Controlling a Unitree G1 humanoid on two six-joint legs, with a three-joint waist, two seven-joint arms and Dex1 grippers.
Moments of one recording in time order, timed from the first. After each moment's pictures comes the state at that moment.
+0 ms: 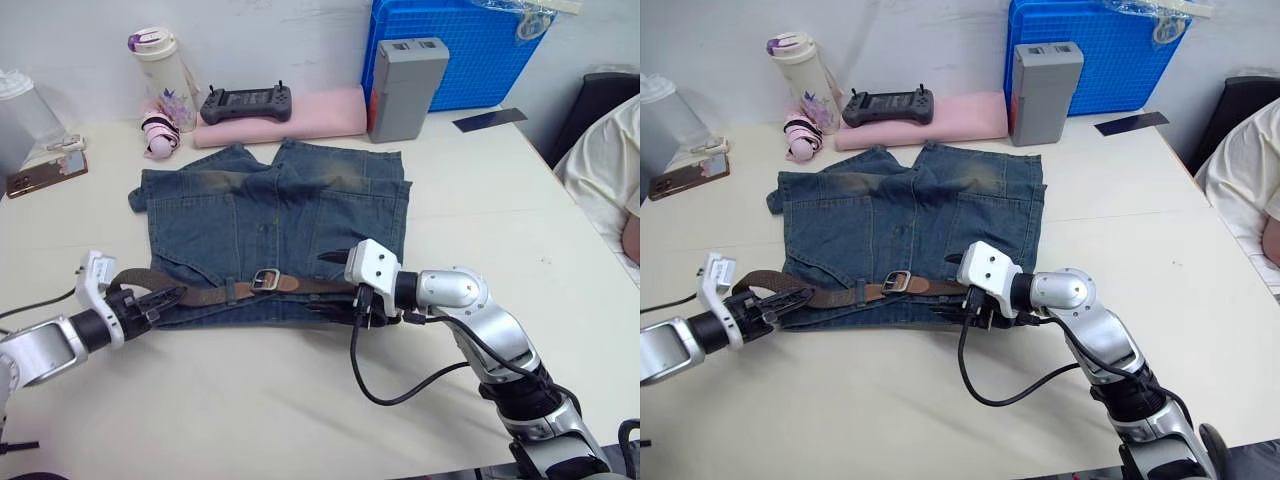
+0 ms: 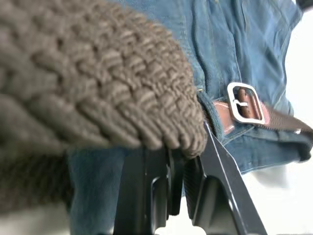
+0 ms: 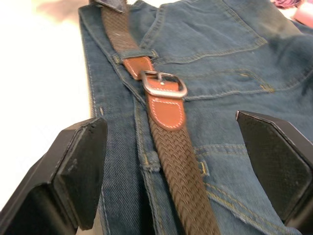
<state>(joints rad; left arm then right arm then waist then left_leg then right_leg) 0.06 0.95 0.42 -0.06 -1.55 0.98 -0.10 -0.47 -0.43 0.29 -0.32 0.14 0.47 0.90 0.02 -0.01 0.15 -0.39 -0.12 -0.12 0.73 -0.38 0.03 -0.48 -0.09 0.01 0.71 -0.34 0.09</state>
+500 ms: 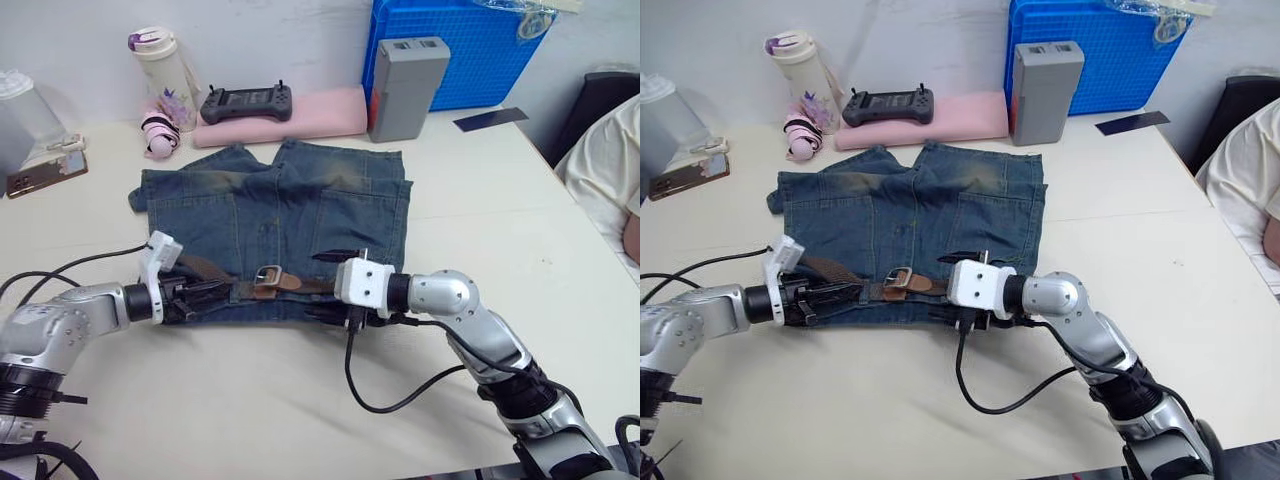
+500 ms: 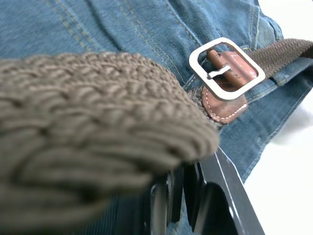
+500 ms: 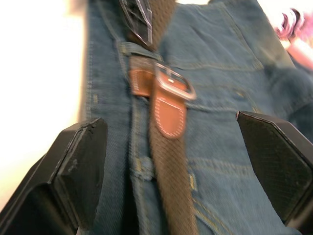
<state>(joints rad) -0.30 0.98 0.01 0.06 -0.98 0.82 -0.65 -0.49 -0.46 0.37 -0.26 0.01 0.25 0.88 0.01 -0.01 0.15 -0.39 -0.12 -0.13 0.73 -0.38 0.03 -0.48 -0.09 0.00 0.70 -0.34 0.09</state>
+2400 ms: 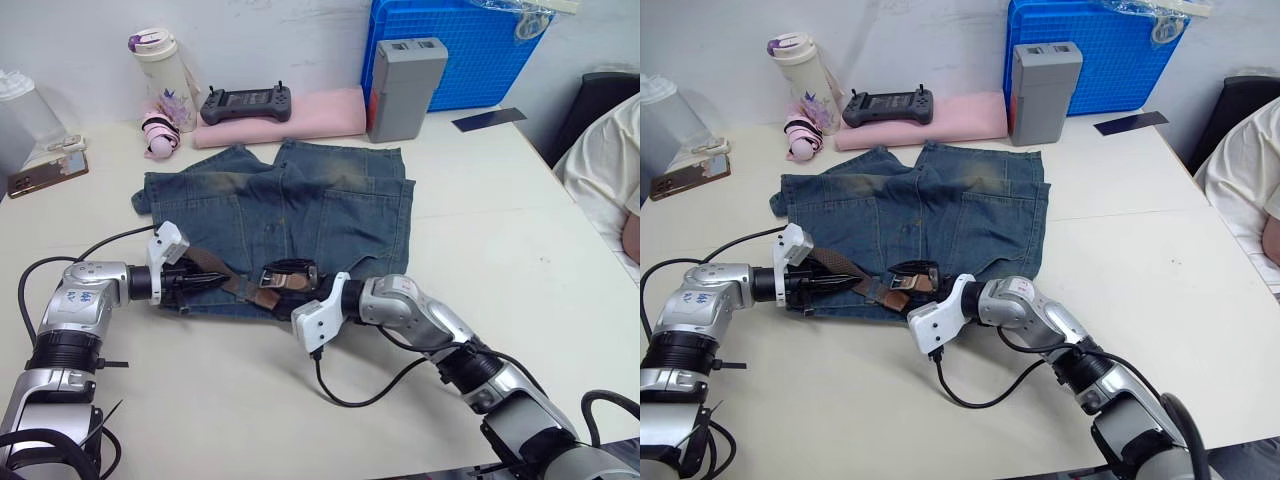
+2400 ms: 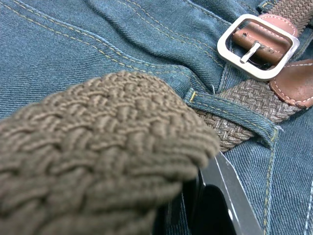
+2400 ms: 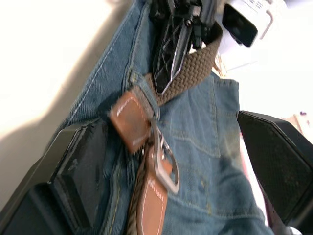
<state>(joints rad) -0.55 0.78 0.00 0.53 -0.32 0.34 -1.18 -0.65 -0.32 0.57 0.18 -0.53 -0.51 0.57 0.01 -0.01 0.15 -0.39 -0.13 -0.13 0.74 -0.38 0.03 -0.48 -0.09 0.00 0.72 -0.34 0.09</state>
